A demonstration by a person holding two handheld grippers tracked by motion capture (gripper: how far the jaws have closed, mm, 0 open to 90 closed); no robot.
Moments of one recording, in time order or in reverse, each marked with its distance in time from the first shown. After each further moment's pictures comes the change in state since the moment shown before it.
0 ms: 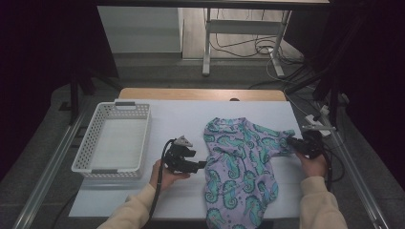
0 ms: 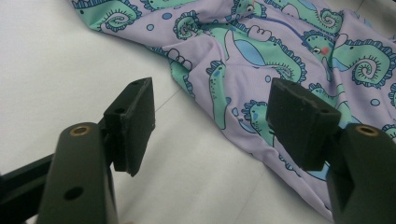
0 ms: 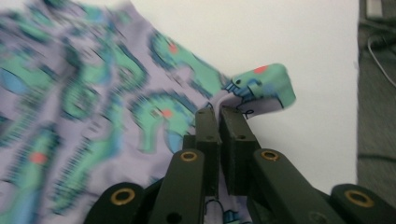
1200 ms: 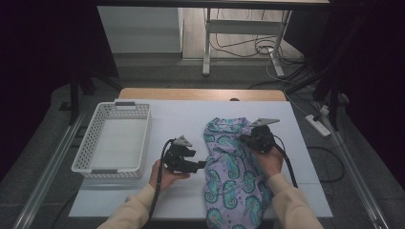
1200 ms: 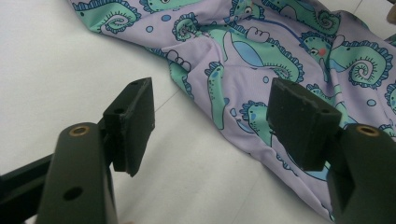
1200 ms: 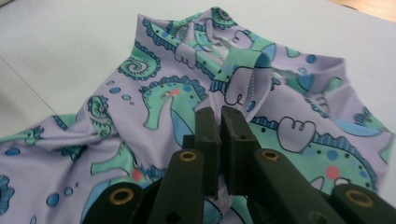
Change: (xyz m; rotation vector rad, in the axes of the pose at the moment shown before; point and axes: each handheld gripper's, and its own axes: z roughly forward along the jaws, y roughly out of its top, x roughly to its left) left arm 0.000 0.000 -0.002 -0.001 -0.003 -0.003; right arm 0.135 0.040 0.057 0.039 0.204 -0.248
